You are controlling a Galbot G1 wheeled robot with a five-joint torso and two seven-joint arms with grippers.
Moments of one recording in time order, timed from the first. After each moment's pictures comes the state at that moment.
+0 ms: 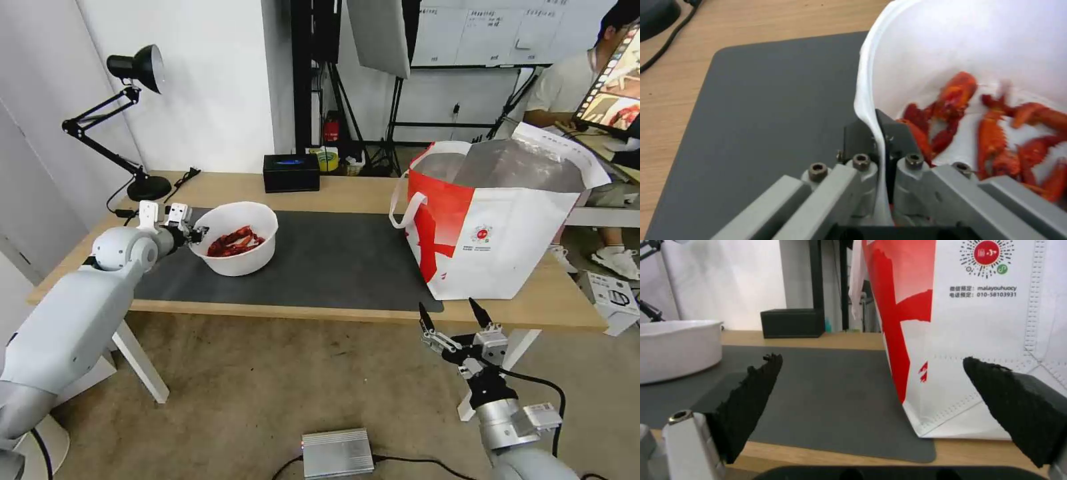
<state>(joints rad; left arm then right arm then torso) 0.47 -0.85 -0.10 -1.35 -0.74 0.64 0.07 -1.69 1.26 0.56 2.16 0.30 0.16 -0.01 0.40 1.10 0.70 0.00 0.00</state>
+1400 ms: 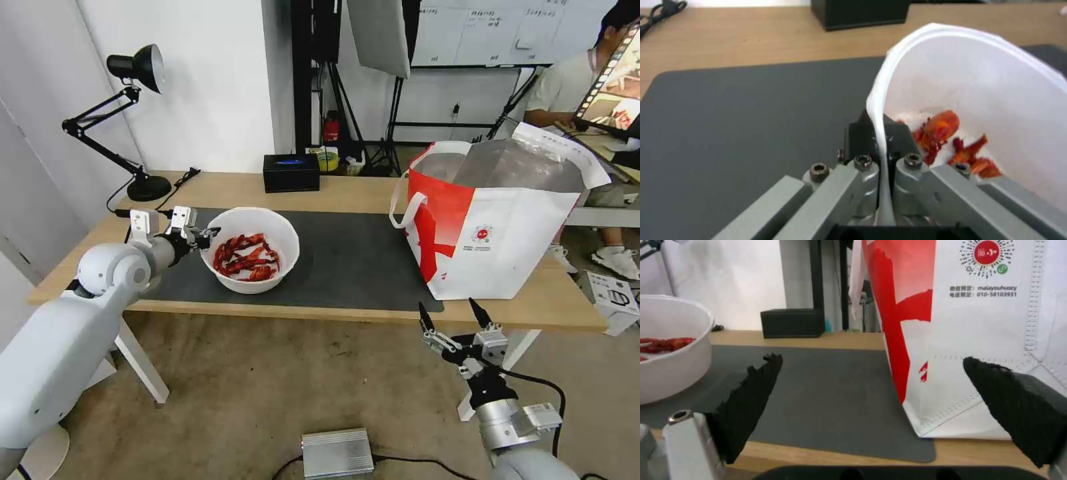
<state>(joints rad) 0.69 -0.80 -0.26 -1.70 -0.91 0.64 0.01 -1.69 1.26 0.56 2.16 0.30 0.16 -0.01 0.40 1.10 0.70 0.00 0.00</state>
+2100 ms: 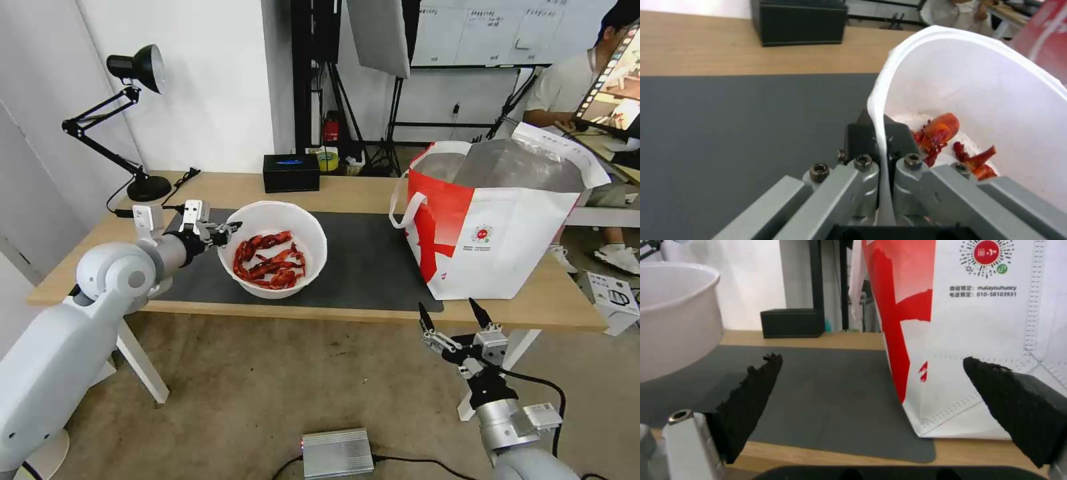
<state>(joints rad) 0.72 -0.80 -0.27 -1.89 -1.13 0.67 -0.12 -1.69 1.26 0.56 2.16 0.30 0.16 -0.01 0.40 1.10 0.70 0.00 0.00</state>
